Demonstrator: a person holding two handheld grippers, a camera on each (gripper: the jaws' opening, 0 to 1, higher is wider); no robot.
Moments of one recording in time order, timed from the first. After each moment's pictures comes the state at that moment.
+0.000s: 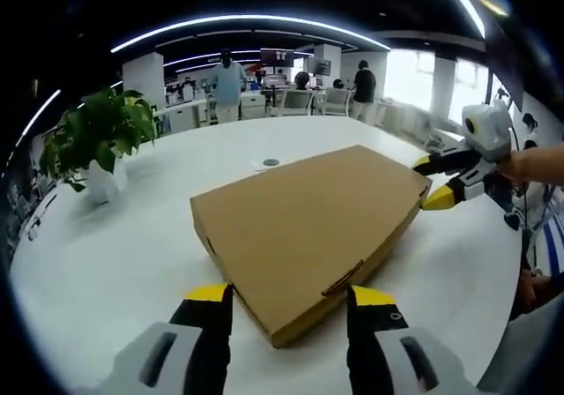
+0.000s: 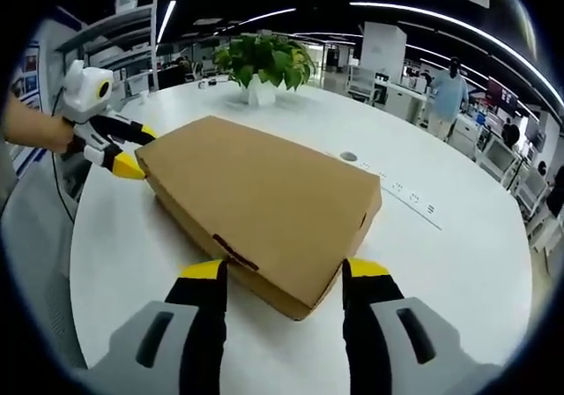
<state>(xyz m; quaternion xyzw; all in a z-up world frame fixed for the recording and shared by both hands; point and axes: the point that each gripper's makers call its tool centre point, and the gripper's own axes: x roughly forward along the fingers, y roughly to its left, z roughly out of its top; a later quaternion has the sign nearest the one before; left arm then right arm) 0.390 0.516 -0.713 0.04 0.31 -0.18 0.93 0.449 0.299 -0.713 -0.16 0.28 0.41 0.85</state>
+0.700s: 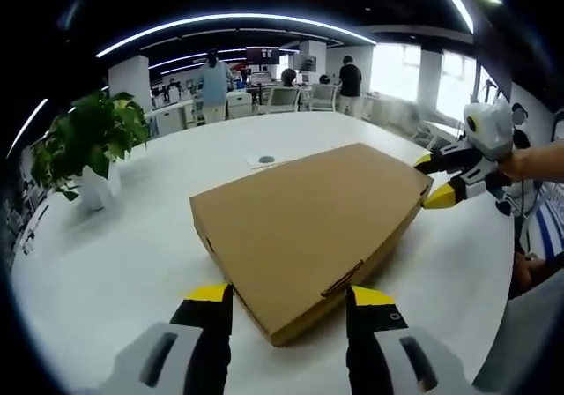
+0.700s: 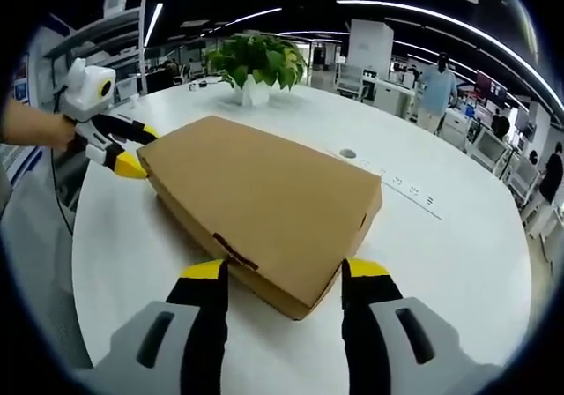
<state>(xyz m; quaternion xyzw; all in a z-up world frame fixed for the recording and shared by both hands) 0.387 0.534 -0.712 0.06 0.31 -0.22 0.92 0.427 0.313 -0.712 -0.15 0.28 0.38 0.87</state>
